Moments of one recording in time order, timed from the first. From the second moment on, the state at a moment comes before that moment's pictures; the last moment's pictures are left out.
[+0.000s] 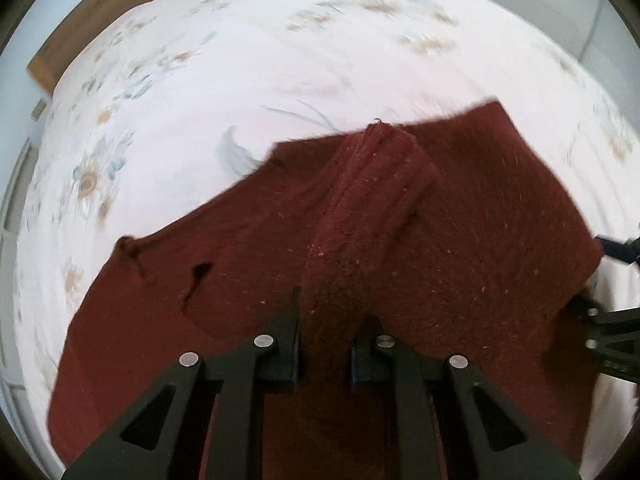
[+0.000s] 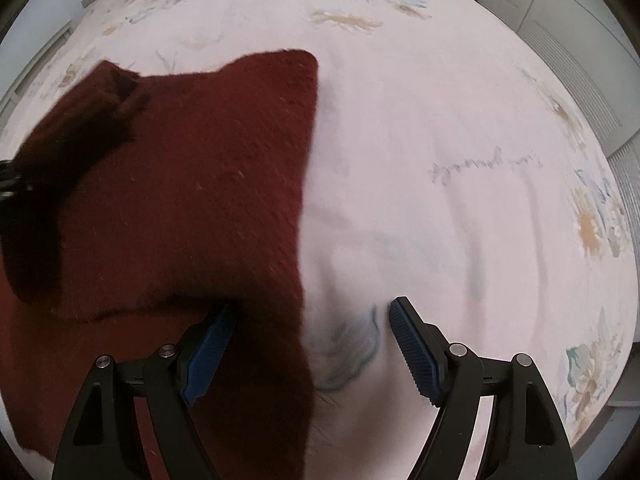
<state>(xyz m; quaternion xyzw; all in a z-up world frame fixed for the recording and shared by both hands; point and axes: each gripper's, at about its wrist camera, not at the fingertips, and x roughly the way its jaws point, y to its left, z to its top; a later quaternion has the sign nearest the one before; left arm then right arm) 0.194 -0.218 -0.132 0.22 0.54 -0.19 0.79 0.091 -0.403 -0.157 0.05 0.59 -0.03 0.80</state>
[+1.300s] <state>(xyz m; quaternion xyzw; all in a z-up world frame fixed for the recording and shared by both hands) 0.194 0.060 -0.099 -0.07 0.59 -0.05 0.80 0.082 -0.389 -0.144 0.05 0.59 -0.02 0.80</state>
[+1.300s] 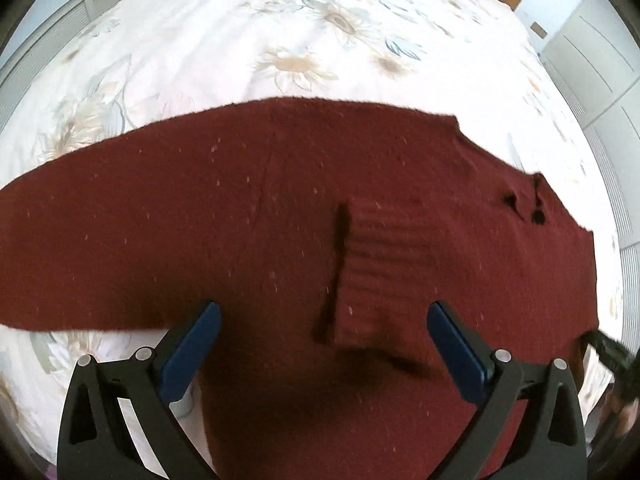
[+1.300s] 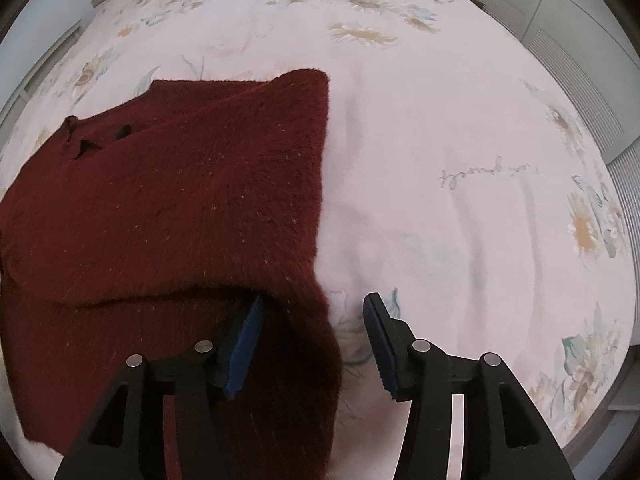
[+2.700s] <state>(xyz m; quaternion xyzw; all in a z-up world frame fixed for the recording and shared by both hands) 0.209 0.024 -0.115 0.03 0.56 -0.07 0.82 0.143 -0.392 -0.162 0.10 0.59 -0.03 0.80</state>
